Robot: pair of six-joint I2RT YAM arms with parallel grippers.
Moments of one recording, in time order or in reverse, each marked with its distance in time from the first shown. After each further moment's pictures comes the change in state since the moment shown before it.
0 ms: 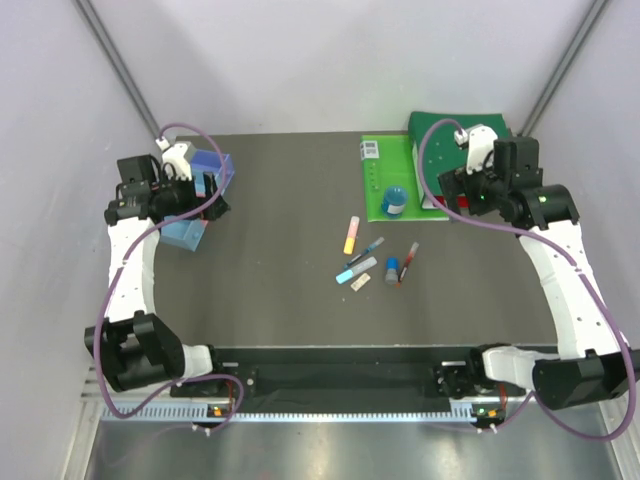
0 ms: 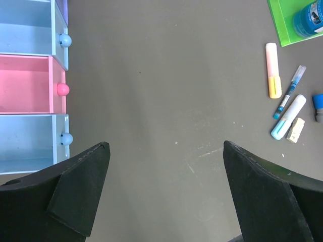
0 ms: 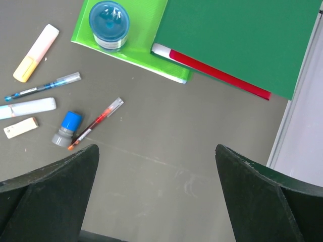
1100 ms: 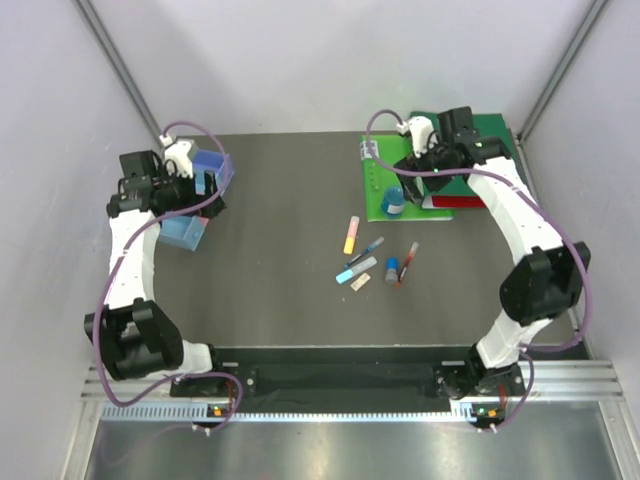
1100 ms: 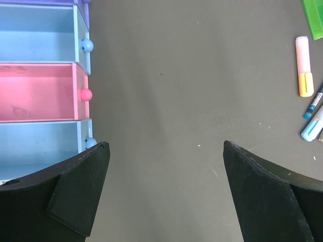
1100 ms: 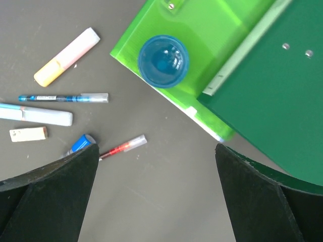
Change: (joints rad) left arm -0.002 0.060 0.020 0.021 -0.059 0.084; right arm 0.081 0.461 0.251 0.018 -0.178 -0.159
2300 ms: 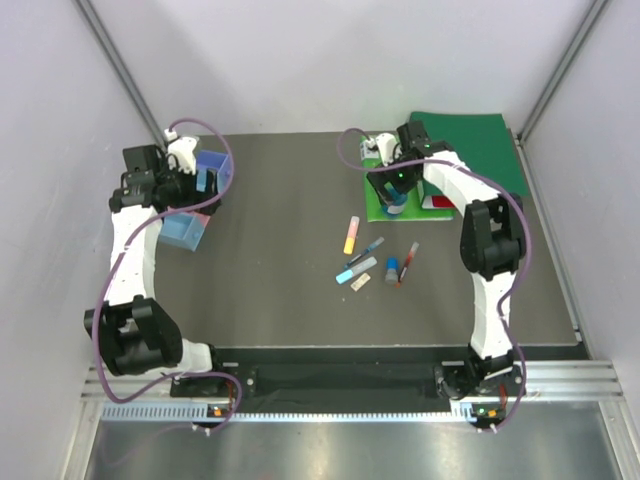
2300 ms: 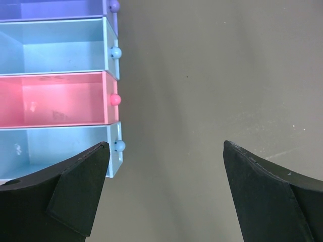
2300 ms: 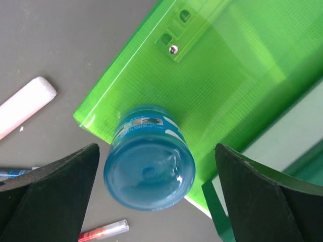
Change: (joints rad) left arm -0.034 0.021 0.045 0.005 -0.110 0.080; right arm 0.050 0.468 0.167 0.178 0.012 -0.022
